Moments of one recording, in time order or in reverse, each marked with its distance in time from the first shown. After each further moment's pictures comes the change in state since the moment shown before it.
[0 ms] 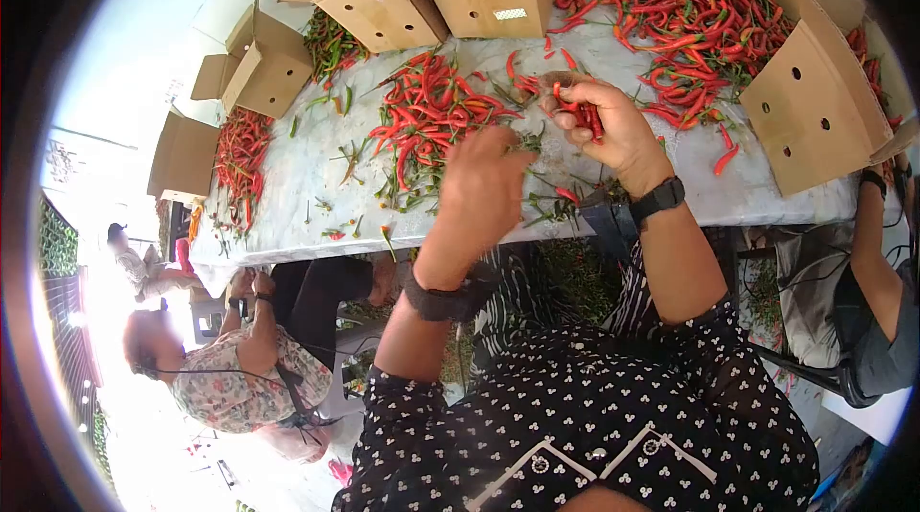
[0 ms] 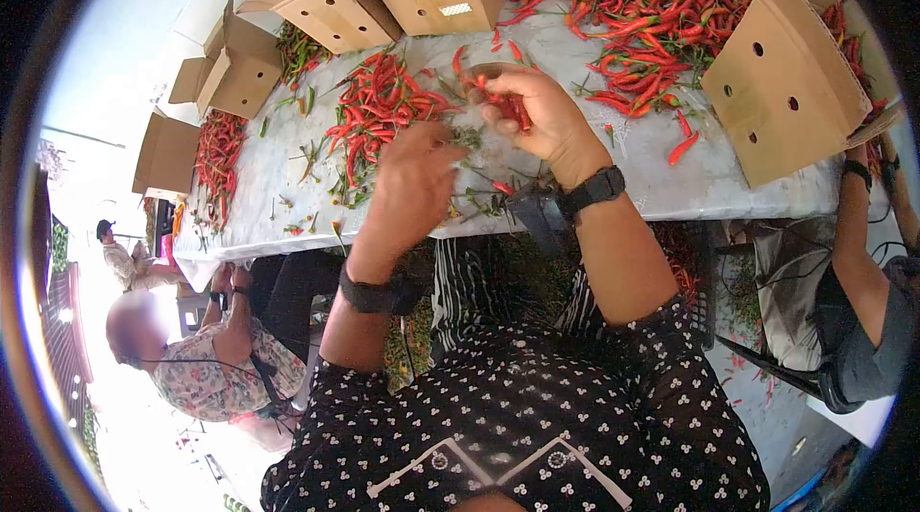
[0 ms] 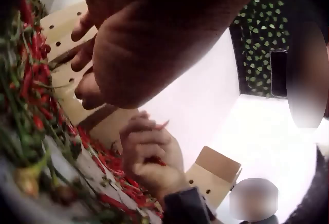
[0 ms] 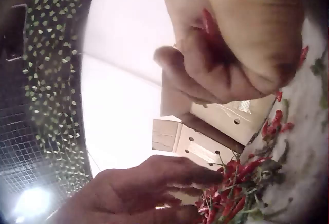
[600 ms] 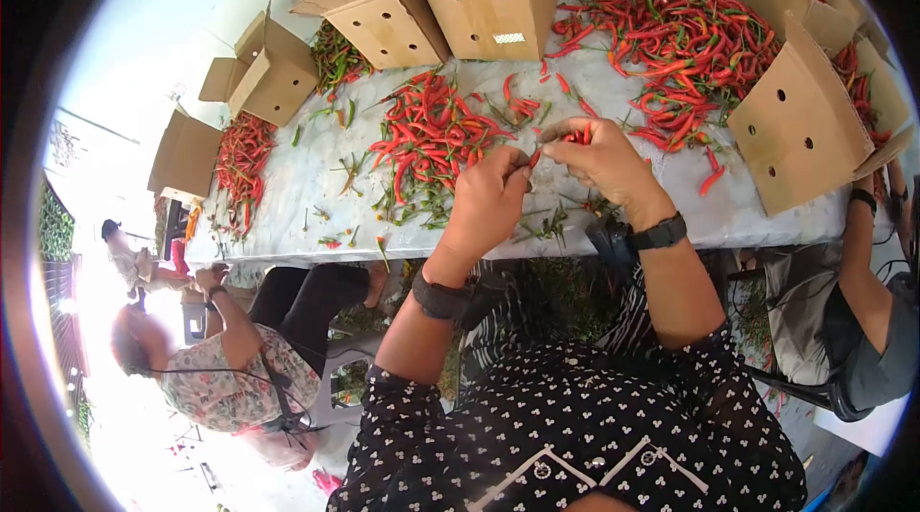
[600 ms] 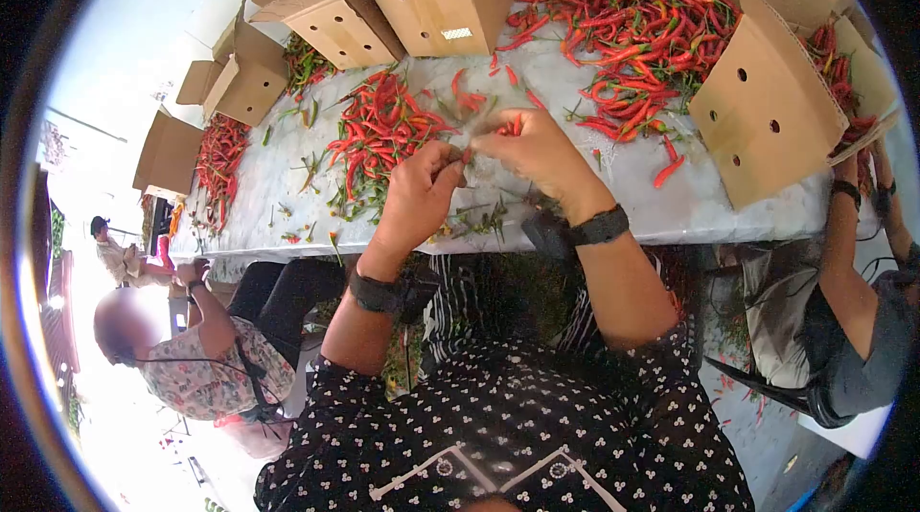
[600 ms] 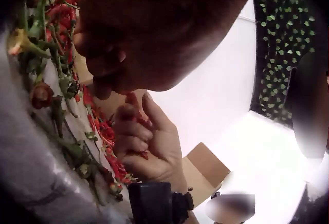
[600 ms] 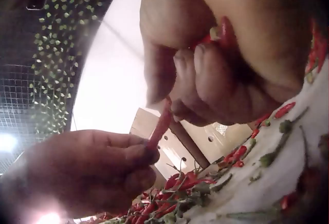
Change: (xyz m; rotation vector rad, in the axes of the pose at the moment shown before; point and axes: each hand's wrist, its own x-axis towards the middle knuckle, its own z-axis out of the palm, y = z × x) left_hand 0.009 0.013 0.013 -0.664 -0.119 -0.524; right_hand -0.026 0.002 0.008 -0.696 0.165 -0.050
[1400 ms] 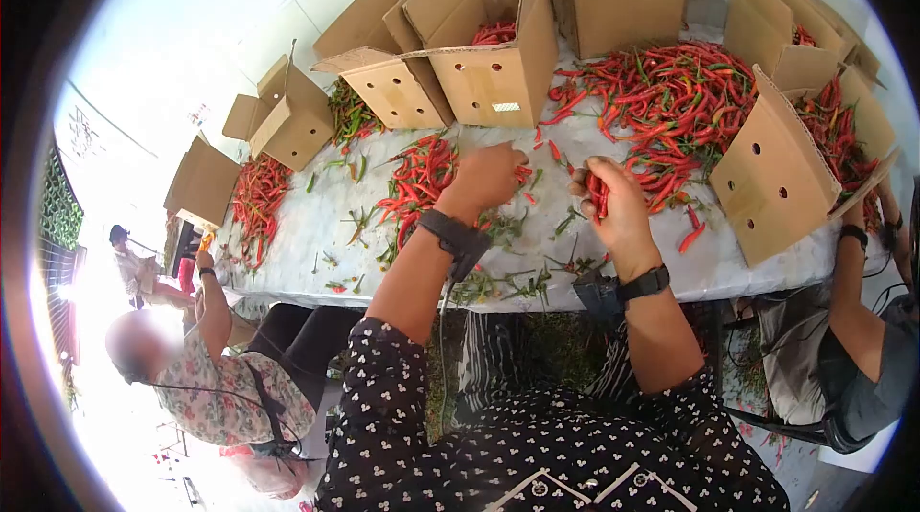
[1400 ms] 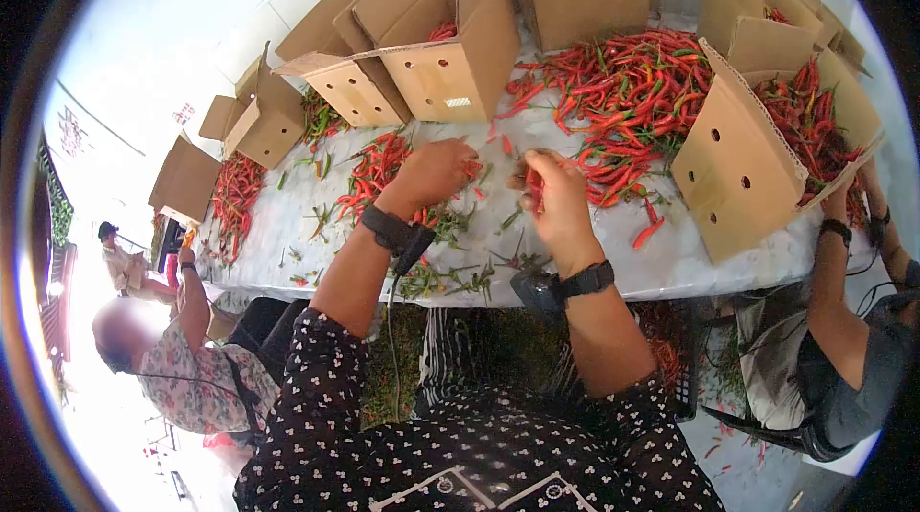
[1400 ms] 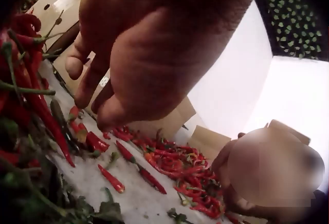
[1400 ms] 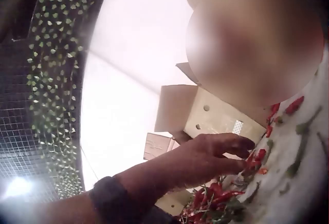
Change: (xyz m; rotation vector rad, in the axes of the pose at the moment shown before) left_hand 0.120 -0.039 0.005 0.742 -0.272 0.347; right_hand 0.007 -0.004 -0.026 0.697 0.345 -0.112
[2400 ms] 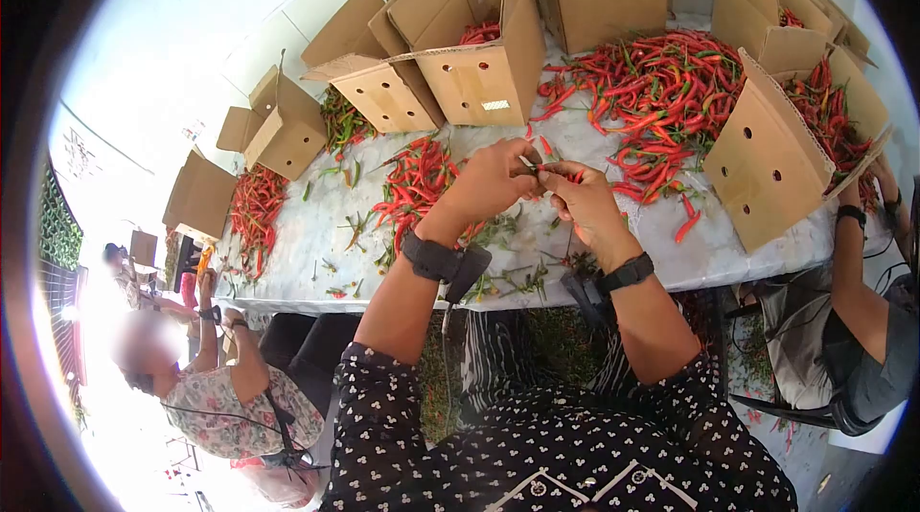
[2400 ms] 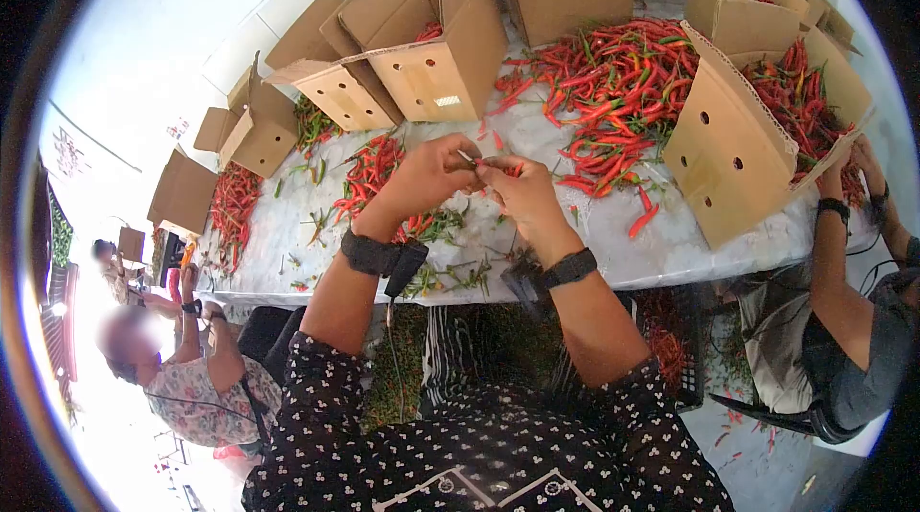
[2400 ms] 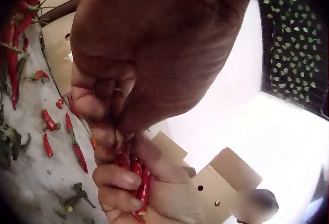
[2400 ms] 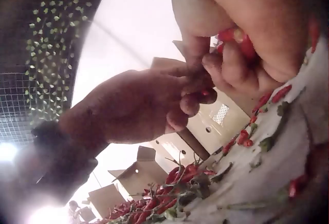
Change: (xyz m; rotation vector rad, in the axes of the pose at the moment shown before) left_hand -0.017 0.048 -0.051 -0.885 -0.128 -0.080; right_hand 0.007 0.024 0.003 -0.351 -0.132 0.035
